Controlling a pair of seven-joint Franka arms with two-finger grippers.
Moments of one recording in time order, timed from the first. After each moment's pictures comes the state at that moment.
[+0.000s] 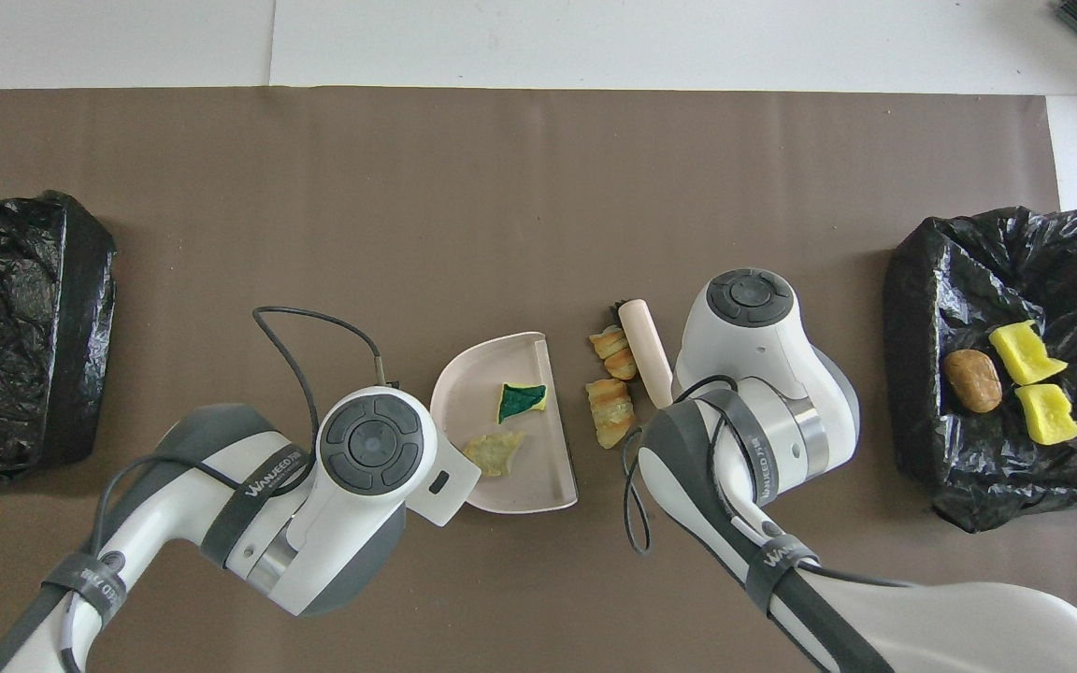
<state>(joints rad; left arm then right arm) -0.48 0.02 -0.15 -2.24 0.14 2.17 0.75 0.20 0.24 0.22 -2.05 0.11 1.88 0.00</state>
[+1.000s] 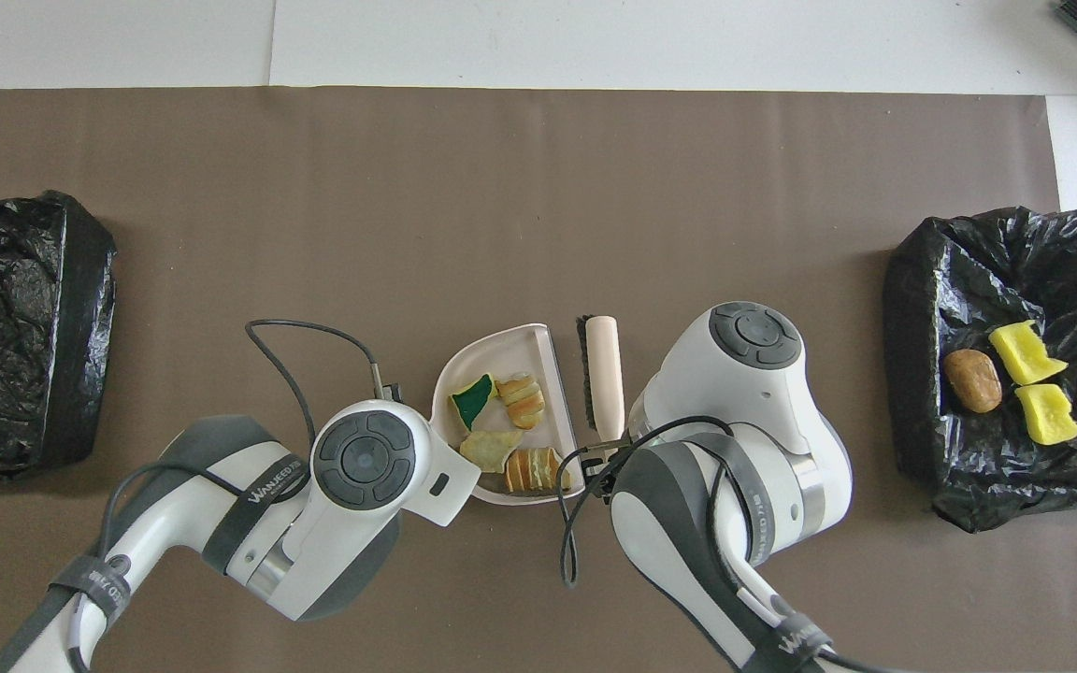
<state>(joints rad) -0.48 0.01 -0.14 -2.28 0.14 2.26 0.71 0.28 0.09 0.20 -2.08 0.32 1.88 0.24</state>
